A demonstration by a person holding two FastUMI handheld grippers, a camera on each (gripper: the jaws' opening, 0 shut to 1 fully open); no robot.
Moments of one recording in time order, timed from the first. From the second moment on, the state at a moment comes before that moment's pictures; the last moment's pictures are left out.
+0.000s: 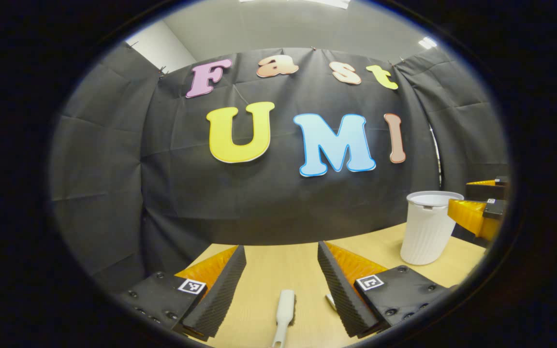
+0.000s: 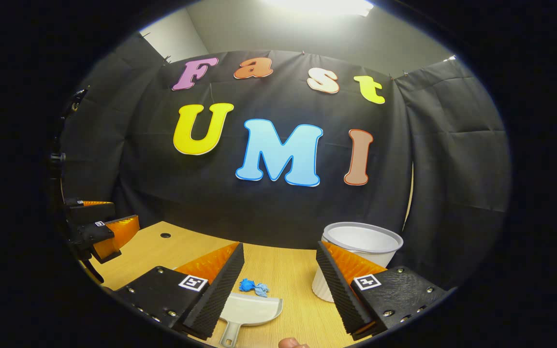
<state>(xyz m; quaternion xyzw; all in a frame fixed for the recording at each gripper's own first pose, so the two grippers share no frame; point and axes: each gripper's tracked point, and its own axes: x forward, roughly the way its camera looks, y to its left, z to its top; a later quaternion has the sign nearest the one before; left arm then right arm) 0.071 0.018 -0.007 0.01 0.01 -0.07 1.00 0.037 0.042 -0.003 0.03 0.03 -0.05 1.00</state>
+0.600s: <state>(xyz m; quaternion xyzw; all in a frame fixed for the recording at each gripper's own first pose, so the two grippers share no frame) 0.093 0.010 -0.081 0.02 0.11 -0.10 0.99 0.045 0.074 -0.065 0.06 0.15 -0.02 0.99</state>
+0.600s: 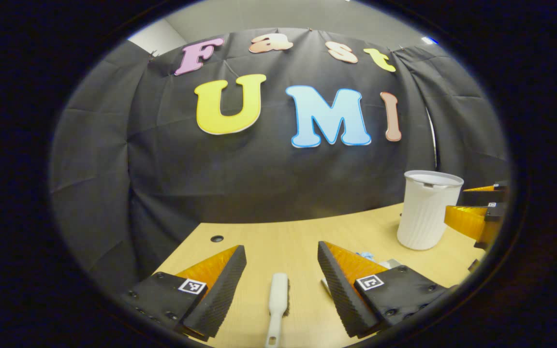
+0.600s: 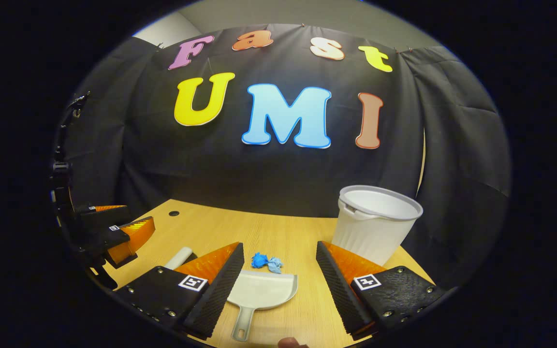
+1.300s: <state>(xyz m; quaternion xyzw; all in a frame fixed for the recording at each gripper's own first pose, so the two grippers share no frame) 0.098 0.017 -0.223 0.05 0.31 -0.13 0.94 0.031 0.111 -0.164 0.07 0.32 0.02 0.94</state>
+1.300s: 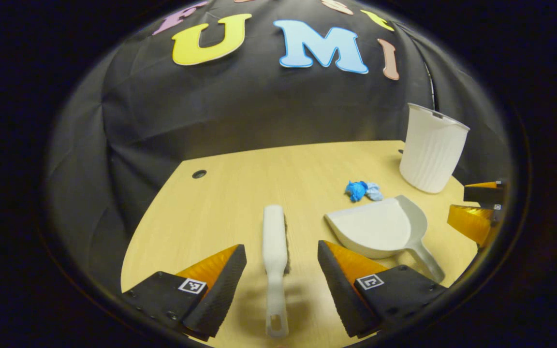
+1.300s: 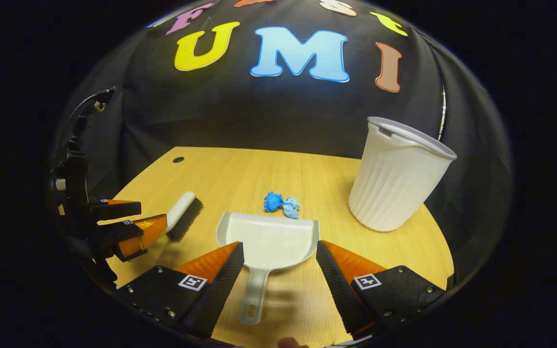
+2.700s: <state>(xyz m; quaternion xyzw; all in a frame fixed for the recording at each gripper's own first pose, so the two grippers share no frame) 0.130 0.020 -0.320 0.09 0.45 -0.14 0.88 0.029 0.145 -0.277 0.08 0.53 0.05 0.84</state>
